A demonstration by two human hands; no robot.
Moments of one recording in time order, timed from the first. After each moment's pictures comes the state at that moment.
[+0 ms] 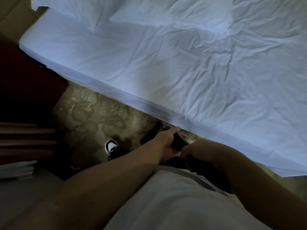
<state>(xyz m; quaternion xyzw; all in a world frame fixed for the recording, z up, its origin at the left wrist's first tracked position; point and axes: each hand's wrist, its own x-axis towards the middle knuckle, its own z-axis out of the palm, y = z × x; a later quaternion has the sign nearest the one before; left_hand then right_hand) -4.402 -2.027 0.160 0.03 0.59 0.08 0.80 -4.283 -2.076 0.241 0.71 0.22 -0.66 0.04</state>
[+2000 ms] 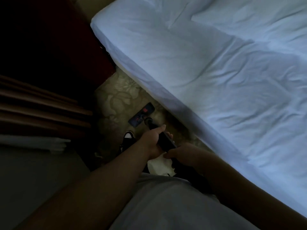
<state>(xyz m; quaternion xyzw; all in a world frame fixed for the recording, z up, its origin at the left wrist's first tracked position) -4.668 -1.894 0.085 -0.09 0.57 0.28 0.76 -4.520 -1.906 0.132 0.64 0.33 -0.68 0.12</state>
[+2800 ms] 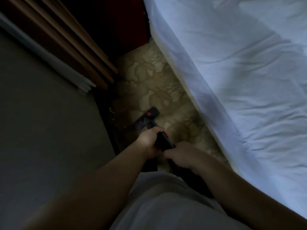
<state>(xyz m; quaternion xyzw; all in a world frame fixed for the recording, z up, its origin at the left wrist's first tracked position) -4.642 -2.112 0.135 -0.16 0.61 0.38 0.68 -4.502 -2.078 0.204 0.56 0.49 -0.63 0.22</state>
